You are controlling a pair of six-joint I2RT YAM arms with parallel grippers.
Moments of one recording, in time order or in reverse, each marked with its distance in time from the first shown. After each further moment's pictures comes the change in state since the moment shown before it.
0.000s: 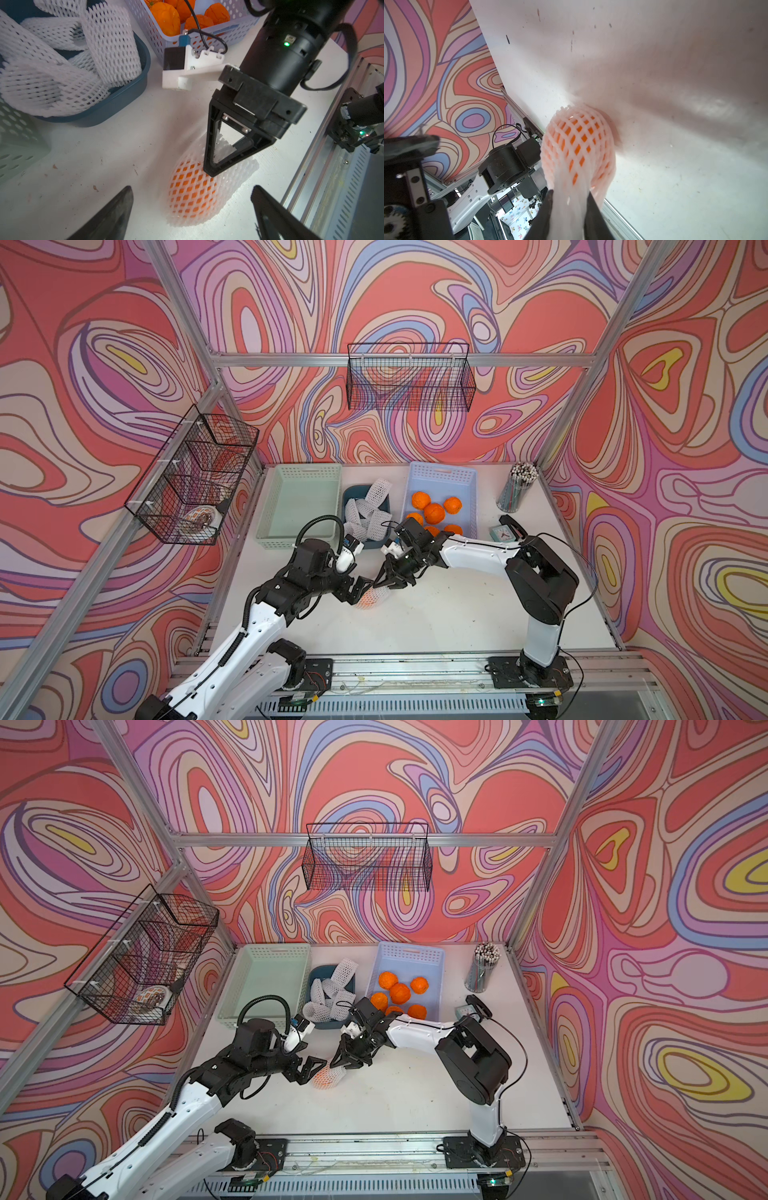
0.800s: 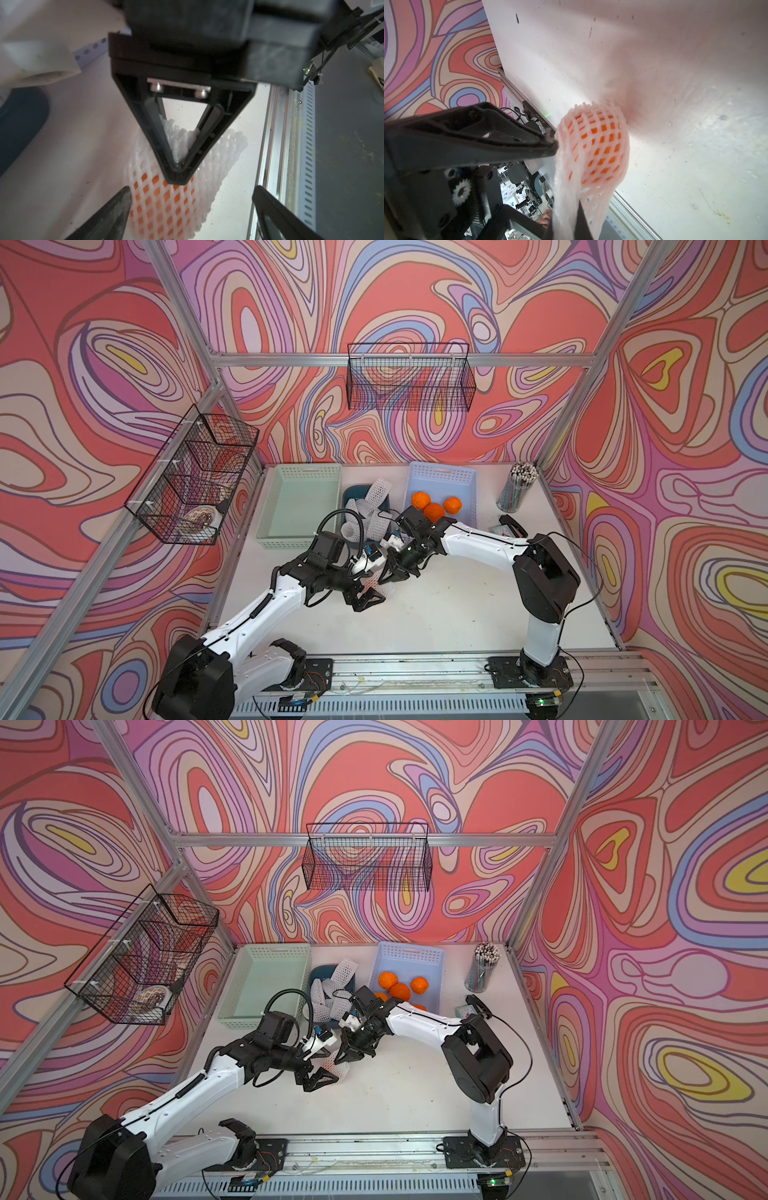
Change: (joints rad) left arm -0.022 0.290 0.047 0.012 0.301 0.349; right arm -0.035 0.000 0.140 -0.285 -0.037 -0.196
